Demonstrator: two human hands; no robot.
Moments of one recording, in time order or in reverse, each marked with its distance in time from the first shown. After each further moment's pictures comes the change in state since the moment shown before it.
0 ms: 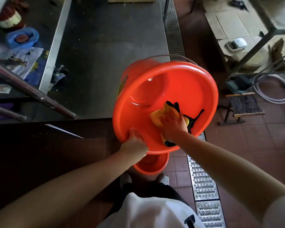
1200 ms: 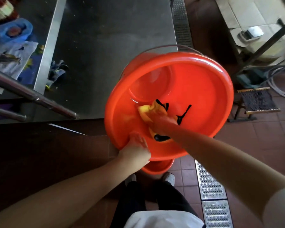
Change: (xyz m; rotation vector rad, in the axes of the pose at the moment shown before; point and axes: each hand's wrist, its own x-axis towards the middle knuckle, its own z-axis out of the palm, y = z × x) left_hand 0.003 -0.014 0.010 -0.078 0.019 -0.005; right_hand 0.079 -0.050 0.002 0.609 -0.051 -0.154
